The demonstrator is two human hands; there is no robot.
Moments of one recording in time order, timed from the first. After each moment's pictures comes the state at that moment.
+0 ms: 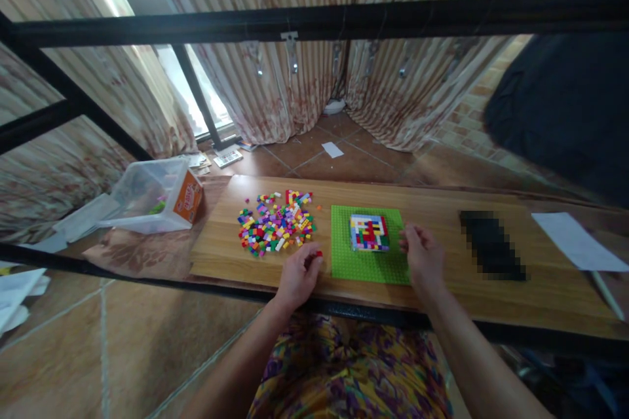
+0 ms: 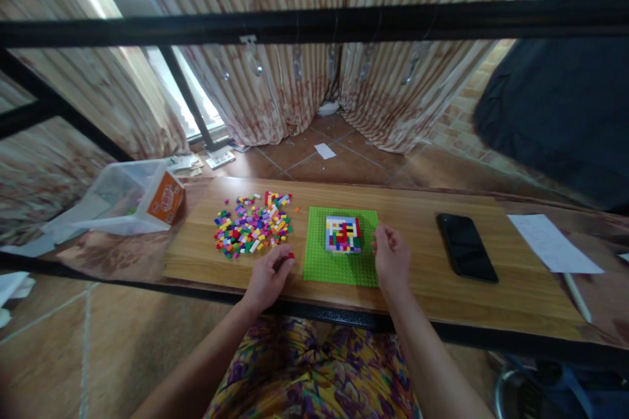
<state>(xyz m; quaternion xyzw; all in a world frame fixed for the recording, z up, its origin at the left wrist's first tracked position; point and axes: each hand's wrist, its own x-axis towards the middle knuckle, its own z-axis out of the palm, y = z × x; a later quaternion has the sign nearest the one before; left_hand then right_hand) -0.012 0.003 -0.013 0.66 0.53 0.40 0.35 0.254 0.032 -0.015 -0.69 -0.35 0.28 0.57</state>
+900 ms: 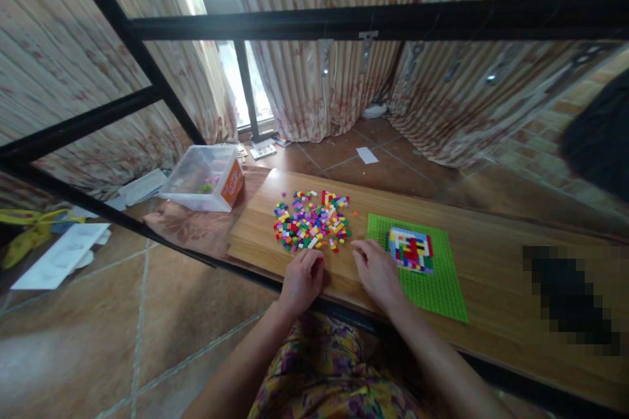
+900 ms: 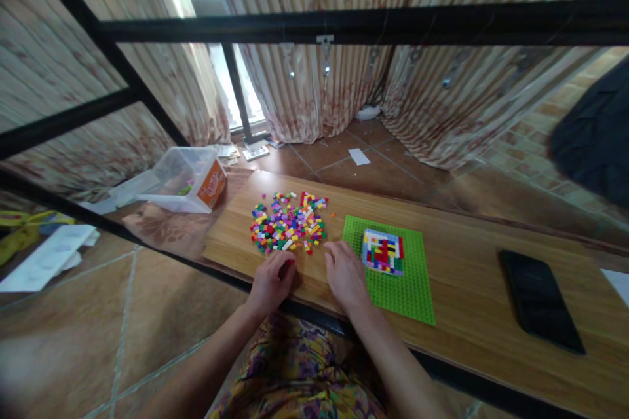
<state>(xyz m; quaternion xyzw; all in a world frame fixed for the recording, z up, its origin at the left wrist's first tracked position) -0.058 -0.017 -0.018 0.70 0.57 0.40 0.17 0.127 0.032 -0.004 -0.55 -0.75 0.19 0.30</state>
